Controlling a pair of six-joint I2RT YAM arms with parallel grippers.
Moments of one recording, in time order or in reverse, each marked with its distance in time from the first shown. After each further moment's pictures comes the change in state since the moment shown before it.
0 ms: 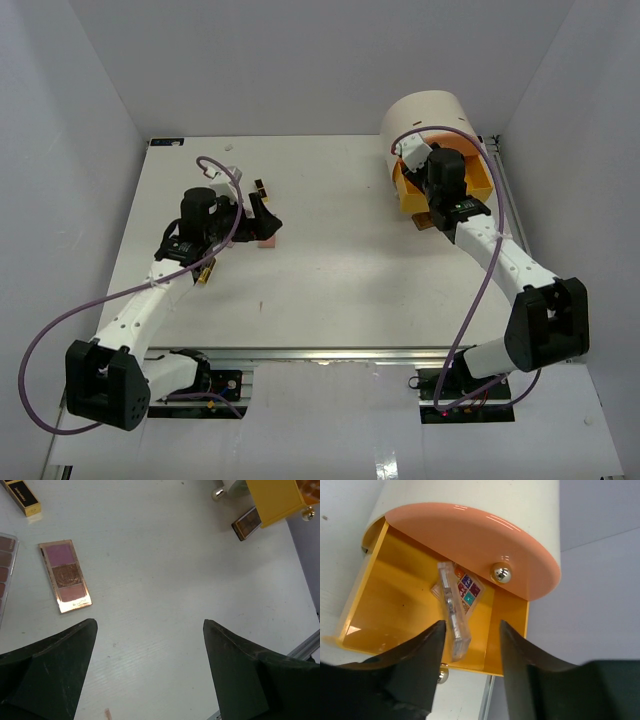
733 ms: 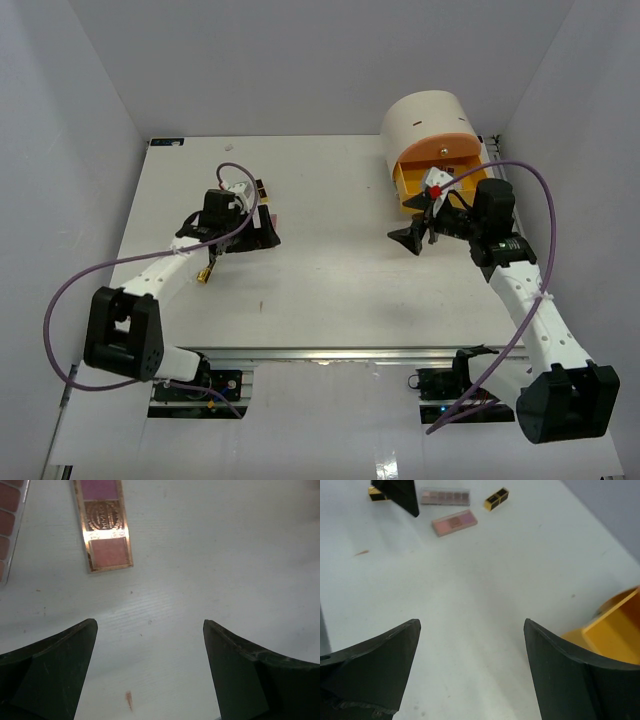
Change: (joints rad) left arm 0.000 0.276 0.041 -0.131 -0.096 -0.003; right arm -0.181 -0.396 -0.216 -0.194 -1.227 0.271
